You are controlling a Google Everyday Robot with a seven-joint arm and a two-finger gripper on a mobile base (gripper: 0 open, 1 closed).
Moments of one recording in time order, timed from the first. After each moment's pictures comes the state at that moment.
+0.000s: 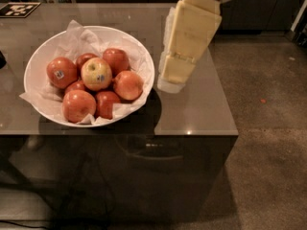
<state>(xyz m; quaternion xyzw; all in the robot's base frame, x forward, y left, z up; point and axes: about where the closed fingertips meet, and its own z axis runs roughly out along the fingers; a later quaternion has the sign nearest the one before) 0.426 -0.028 1.079 -0.66 0.71 -0.02 0.25</state>
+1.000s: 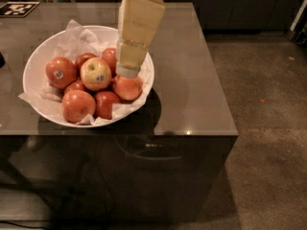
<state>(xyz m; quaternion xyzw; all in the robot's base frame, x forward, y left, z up) 0.459 0.025 1.078 -0.68 0.69 -0.01 0.25</state>
